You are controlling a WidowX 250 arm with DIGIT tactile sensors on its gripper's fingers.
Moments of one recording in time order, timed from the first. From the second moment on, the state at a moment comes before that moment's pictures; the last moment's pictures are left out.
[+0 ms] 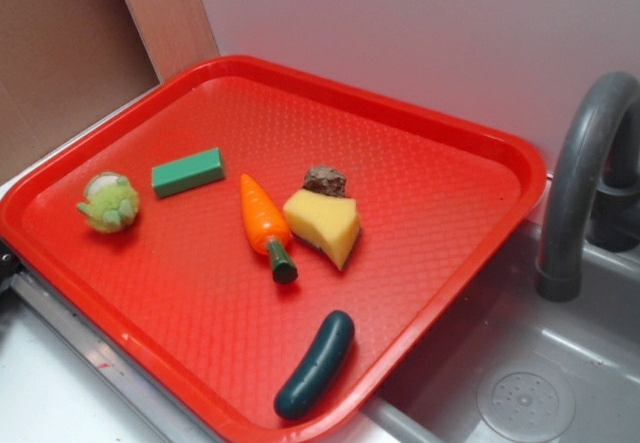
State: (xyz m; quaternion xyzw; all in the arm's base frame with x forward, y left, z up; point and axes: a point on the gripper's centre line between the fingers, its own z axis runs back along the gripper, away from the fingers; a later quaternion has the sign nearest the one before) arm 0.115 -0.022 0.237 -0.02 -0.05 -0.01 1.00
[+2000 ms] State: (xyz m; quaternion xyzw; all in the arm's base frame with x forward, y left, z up) arm 0.201 -0.068 0.074 0.00 0.04 -0.20 0.98
